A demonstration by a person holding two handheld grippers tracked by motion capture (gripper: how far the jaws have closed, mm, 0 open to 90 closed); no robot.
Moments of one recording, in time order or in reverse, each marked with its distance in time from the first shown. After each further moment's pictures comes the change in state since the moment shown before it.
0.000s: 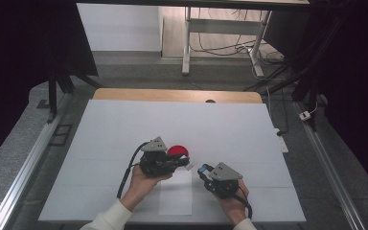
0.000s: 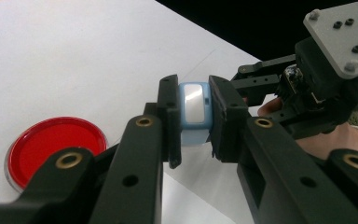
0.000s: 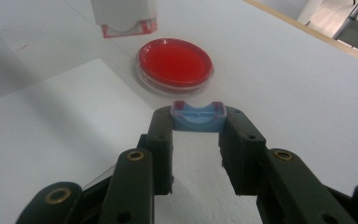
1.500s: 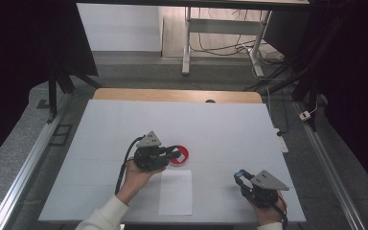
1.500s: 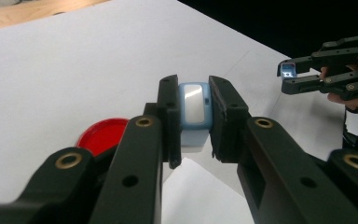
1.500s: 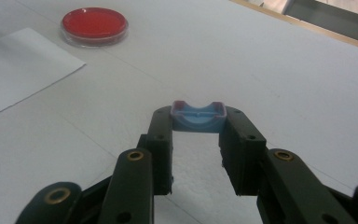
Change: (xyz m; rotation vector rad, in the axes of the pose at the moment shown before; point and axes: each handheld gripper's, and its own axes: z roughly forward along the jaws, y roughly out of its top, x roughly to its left) left arm 0.017 0.003 -0.010 -0.008 0.114 0.034; right arm -0.053 -0.050 -0.074 0.003 -0.135 0.128
